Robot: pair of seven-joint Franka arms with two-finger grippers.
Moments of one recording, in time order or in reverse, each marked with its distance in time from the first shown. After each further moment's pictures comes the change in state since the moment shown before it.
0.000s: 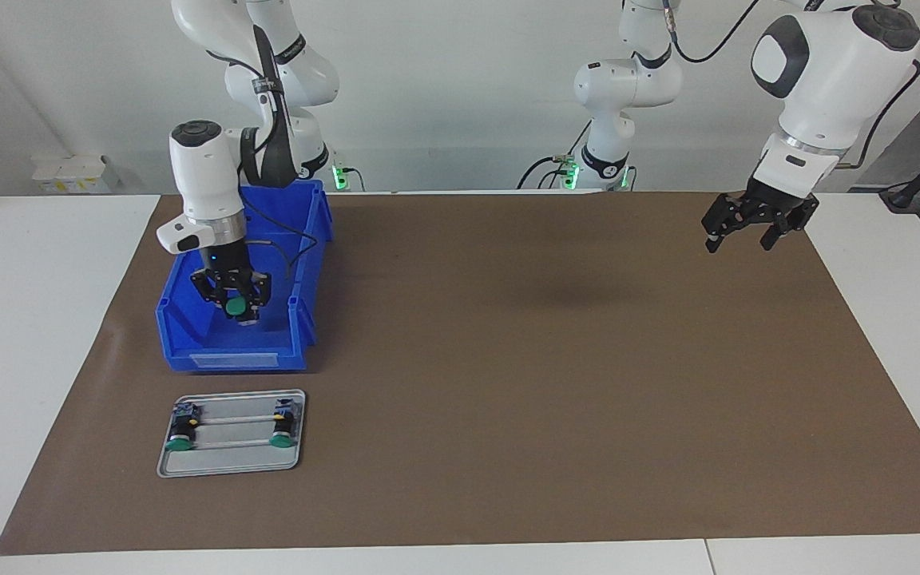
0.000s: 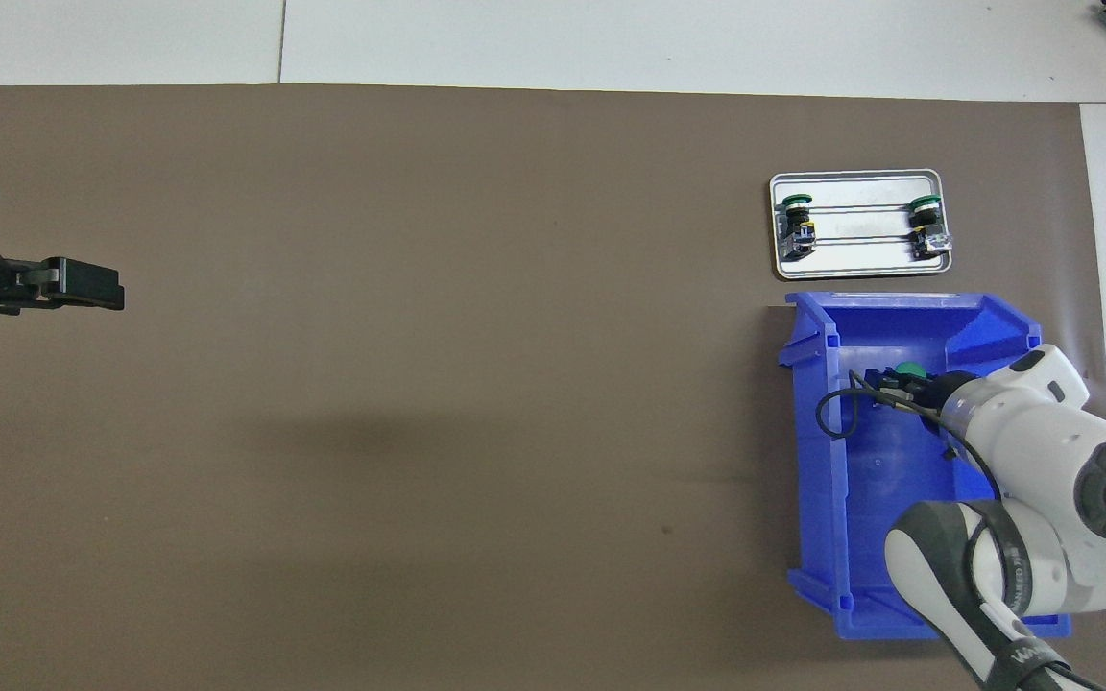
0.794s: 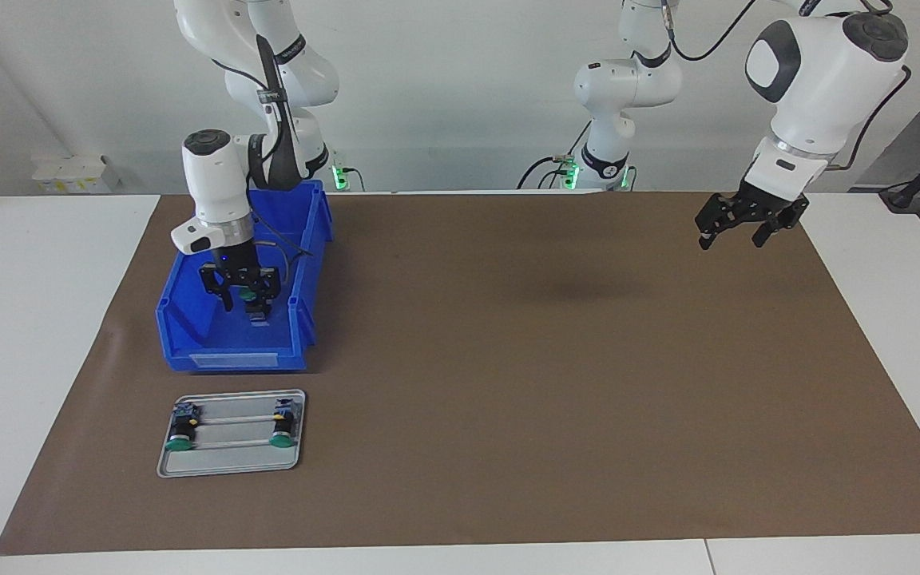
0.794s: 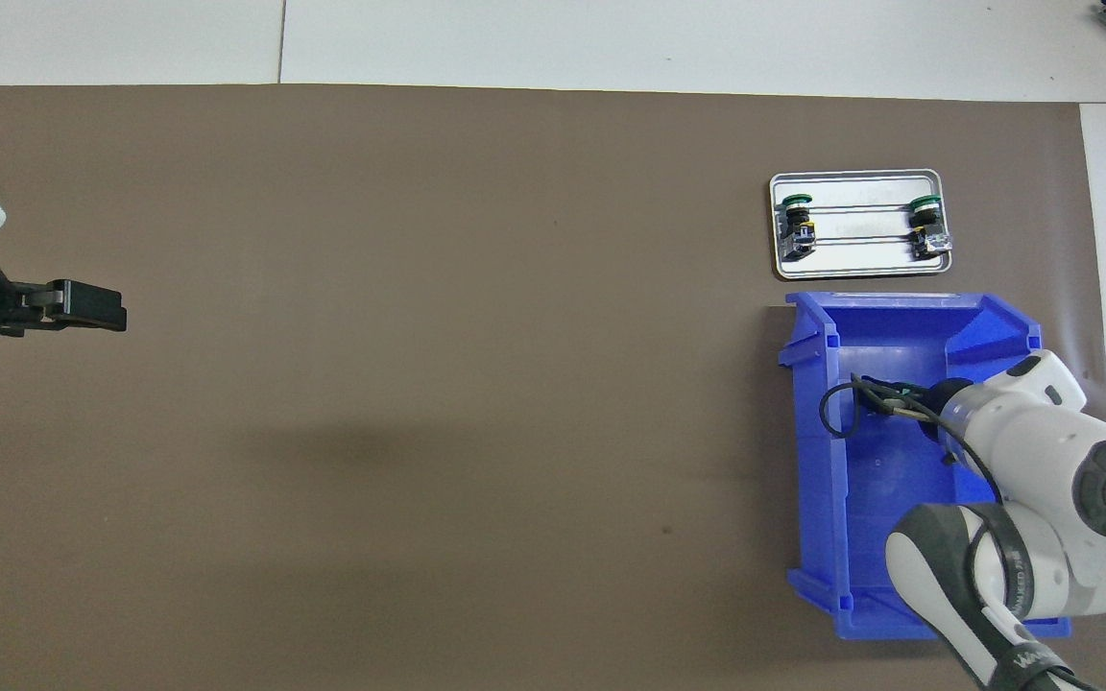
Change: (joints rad) left arm 0.010 -0.027 -0.001 -0.056 0.000 -0.002 0.001; right arm 0.001 -0.015 0.003 0.025 0.001 -0.093 0.000
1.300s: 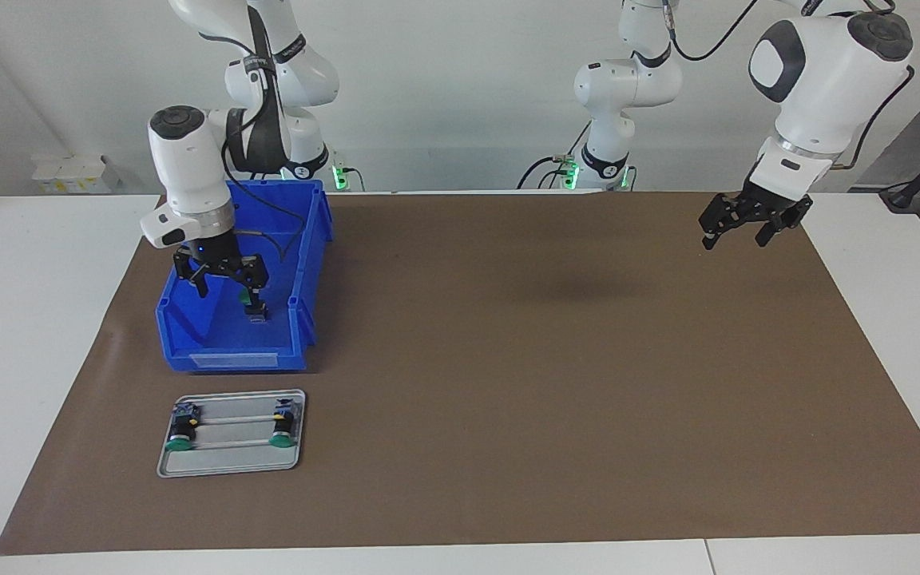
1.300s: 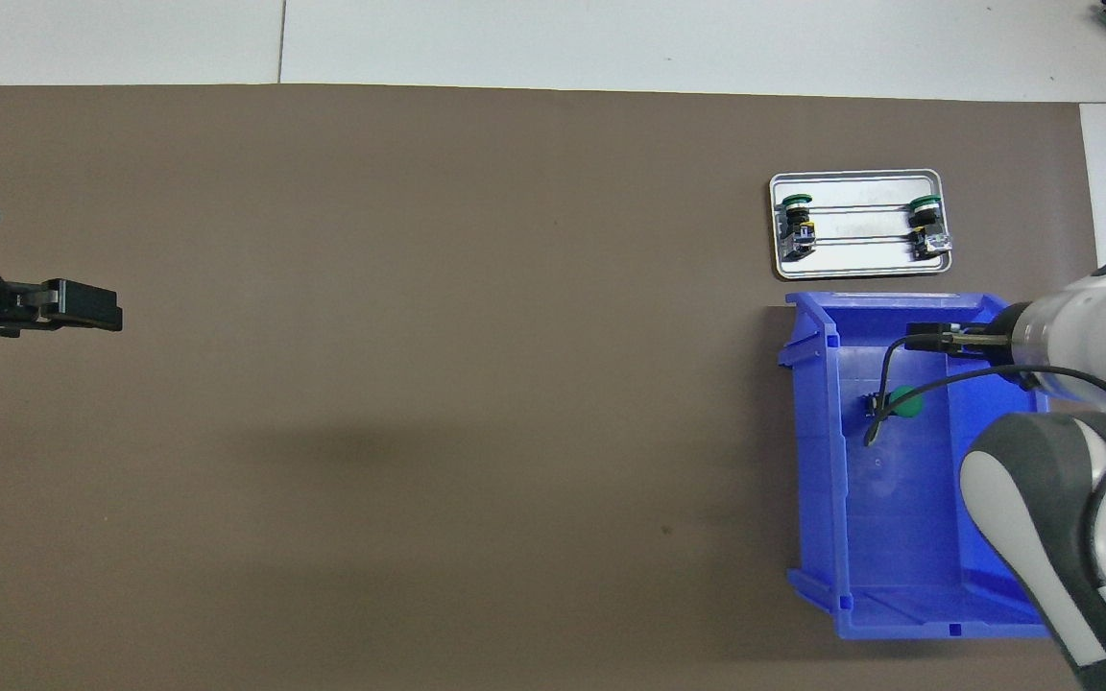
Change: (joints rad) left arm 0.004 0.000 0.001 0.000 0.000 0.000 0.000; right arm 0.028 -0.006 0.013 0.415 0.000 -0.564 0.000
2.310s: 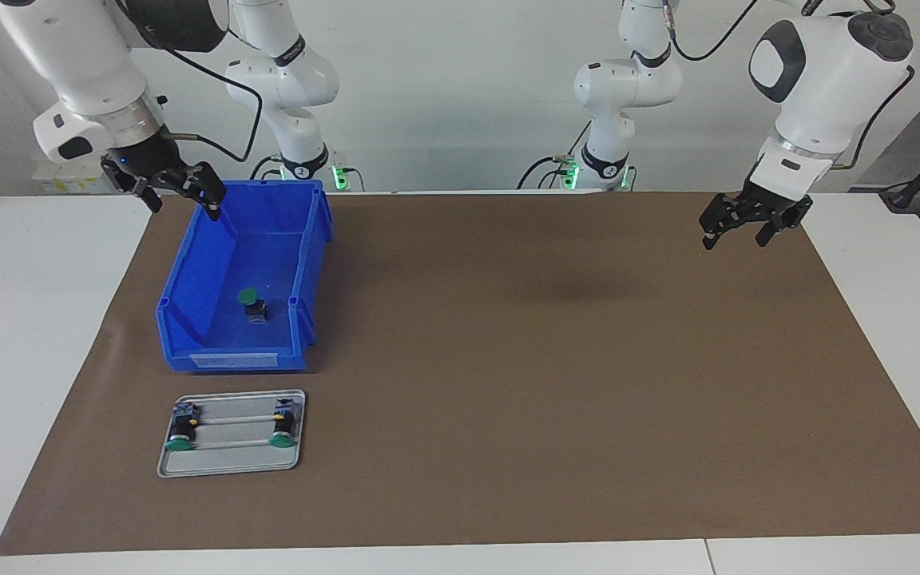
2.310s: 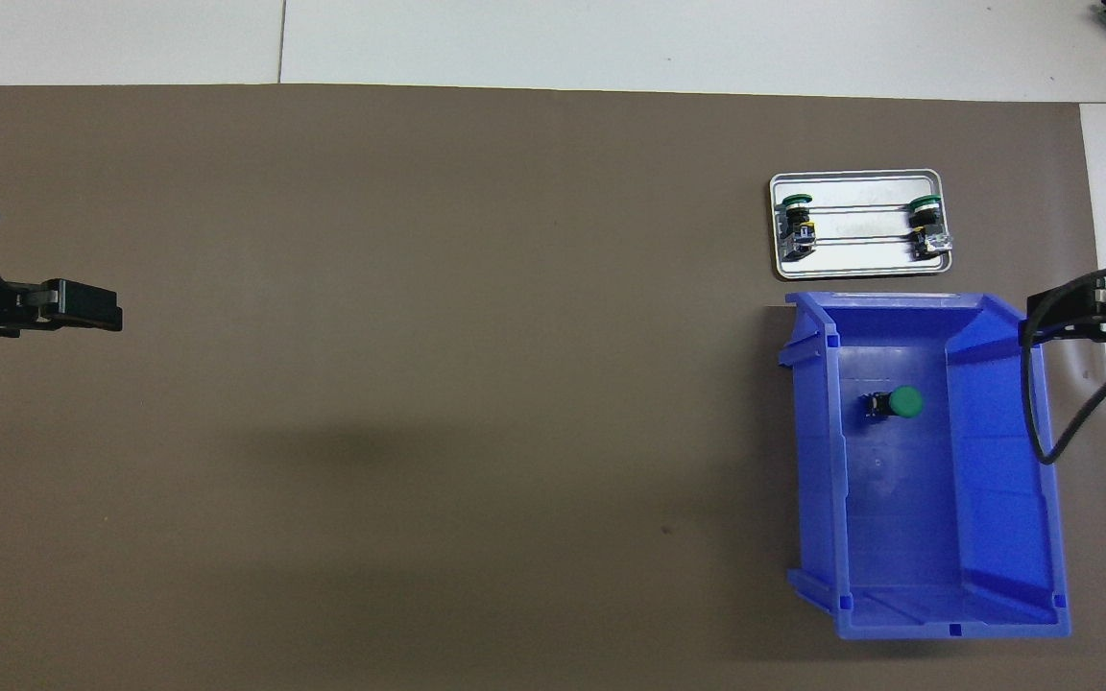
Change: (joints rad) left arm 0.000 0.000 0.000 0.000 0.000 0.000 0.000; right arm -0.027 0.081 -0.006 0.538 0.120 -0.663 -0.059
